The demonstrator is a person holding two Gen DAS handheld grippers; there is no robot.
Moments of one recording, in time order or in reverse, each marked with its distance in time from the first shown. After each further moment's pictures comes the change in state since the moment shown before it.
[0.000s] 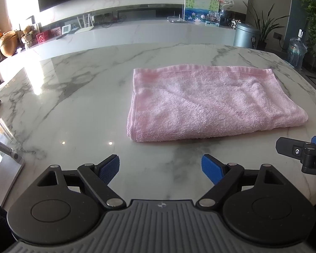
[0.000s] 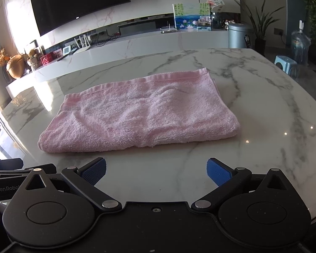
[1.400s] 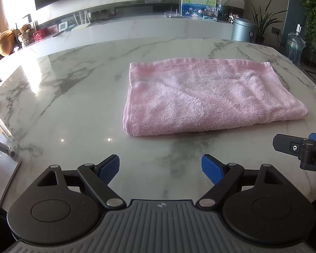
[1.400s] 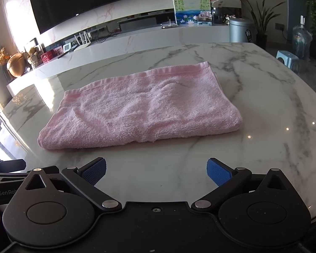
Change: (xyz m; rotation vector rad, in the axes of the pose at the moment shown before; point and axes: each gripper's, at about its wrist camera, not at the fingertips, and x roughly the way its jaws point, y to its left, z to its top) left arm 0.004 -0.006 -0.002 0.006 0.024 -0.002; right arm 0.005 0.001 -0.002 0.009 0.029 0.008
